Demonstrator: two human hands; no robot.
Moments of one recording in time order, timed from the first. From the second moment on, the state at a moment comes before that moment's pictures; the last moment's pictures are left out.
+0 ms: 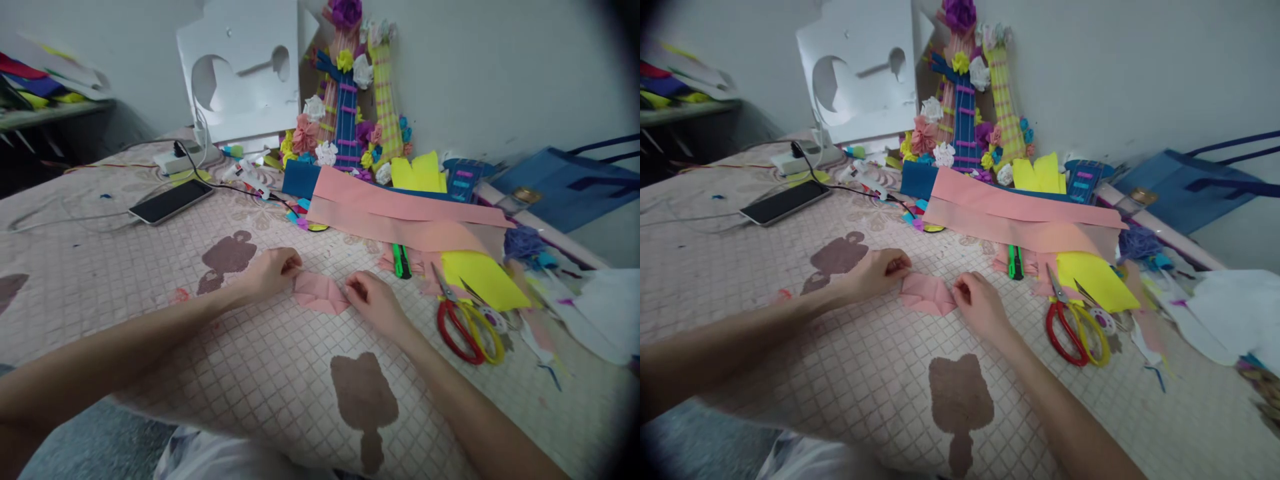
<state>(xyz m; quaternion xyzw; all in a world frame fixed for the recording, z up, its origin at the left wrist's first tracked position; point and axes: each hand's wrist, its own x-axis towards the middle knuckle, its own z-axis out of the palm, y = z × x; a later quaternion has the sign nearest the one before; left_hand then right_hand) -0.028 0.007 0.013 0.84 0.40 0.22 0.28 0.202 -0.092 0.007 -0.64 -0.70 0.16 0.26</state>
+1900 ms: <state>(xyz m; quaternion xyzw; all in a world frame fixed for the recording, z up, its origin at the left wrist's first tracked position) -0.031 -0.055 0.027 0.44 0.32 0.16 0.83 0.193 -0.109 0.007 -0.48 -0.84 -0.12 0.22</state>
